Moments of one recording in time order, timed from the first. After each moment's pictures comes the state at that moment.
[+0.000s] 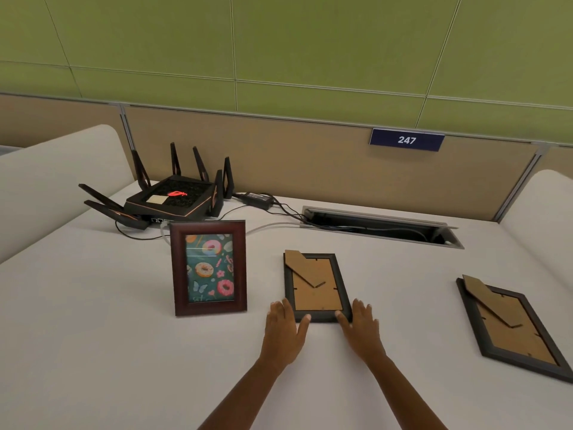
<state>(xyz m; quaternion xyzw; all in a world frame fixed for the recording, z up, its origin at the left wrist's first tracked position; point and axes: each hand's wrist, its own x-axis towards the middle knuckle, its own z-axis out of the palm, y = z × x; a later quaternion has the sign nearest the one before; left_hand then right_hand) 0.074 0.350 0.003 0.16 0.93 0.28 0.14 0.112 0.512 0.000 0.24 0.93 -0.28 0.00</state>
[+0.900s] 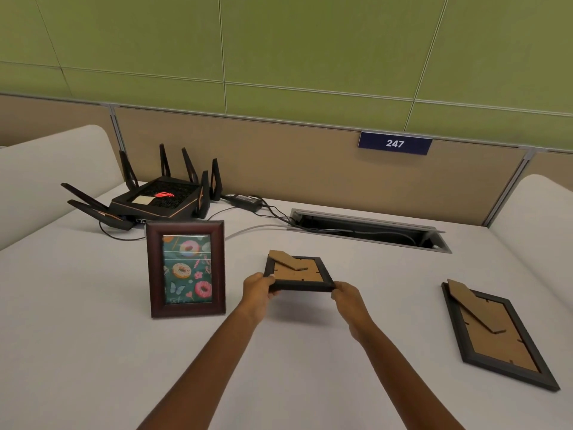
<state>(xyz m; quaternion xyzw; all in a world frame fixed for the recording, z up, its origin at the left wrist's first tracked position) 0.033 0.371 0.081 -0.16 0.60 0.76 0.20 0.089 0.526 0.062 0.28 0.79 -0.54 -0.05</state>
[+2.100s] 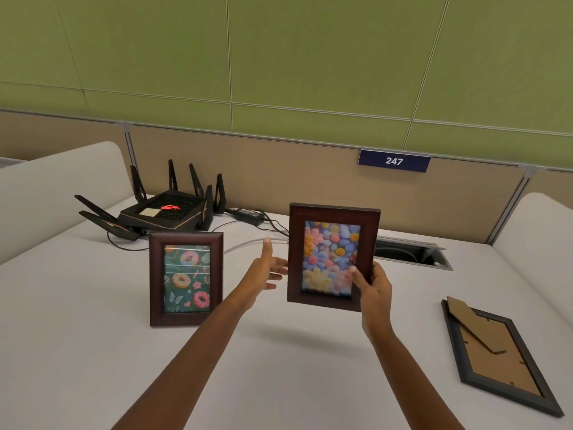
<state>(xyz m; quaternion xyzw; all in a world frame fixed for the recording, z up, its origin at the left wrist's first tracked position) 0.036 0.372 0.140 0.06 0.76 0.63 0.18 0.105 0.549 0.100 0.12 0.65 -0.69 -0.30</state>
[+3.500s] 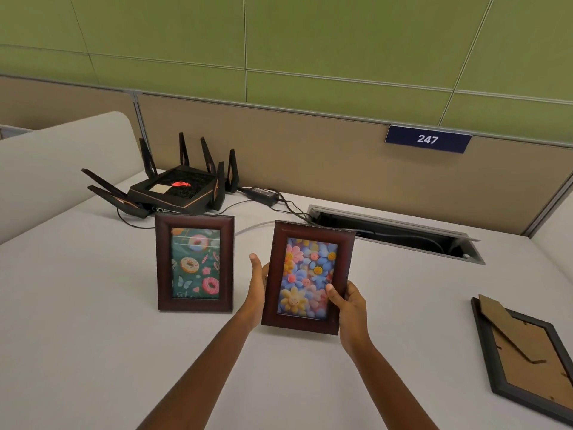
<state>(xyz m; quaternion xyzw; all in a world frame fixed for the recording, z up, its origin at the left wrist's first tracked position) 0.006 0.362 0.045 -0.02 0.58 0.78 0.23 0.070 0.514 0.024 0.19 0.62 -0.75 -0.13</state>
